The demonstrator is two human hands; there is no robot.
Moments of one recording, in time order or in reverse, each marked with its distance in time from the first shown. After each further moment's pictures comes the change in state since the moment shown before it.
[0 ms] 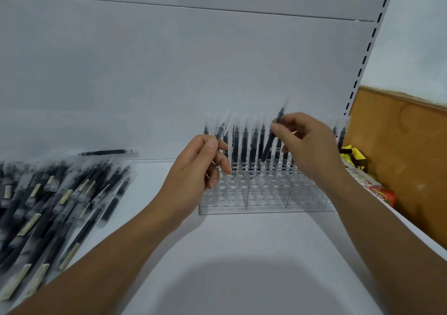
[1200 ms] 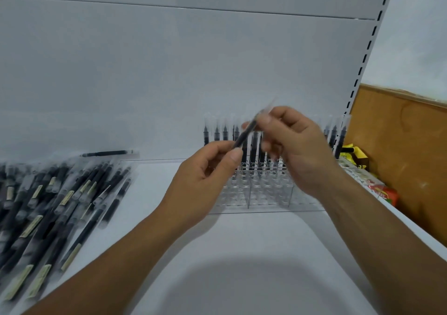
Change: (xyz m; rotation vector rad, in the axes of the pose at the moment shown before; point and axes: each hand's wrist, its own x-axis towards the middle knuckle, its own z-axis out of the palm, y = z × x) left_hand -0.002 -0.011 0.003 0.286 -0.034 0.172; right_hand -0.021 -0.043 0.005 0.703 -0.263 0.068
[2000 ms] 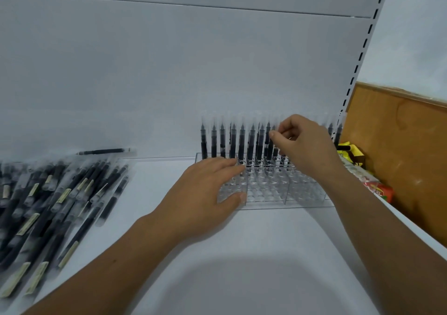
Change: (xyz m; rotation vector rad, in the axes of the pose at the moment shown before) left_hand -0.003 -0.022 0.001 0.756 -0.278 0.147; right_hand 0.021 0.033 -0.044 -0.936 0.224 -0.009
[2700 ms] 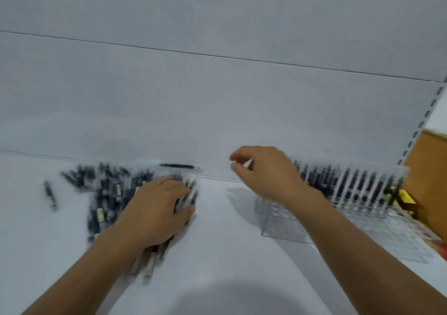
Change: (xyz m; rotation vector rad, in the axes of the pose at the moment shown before) left_hand -0.100 -0.099 -0.100 0.321 0.015 -0.370; right_hand -0.013 -0.164 0.069 -0.159 -0.398 -0.347
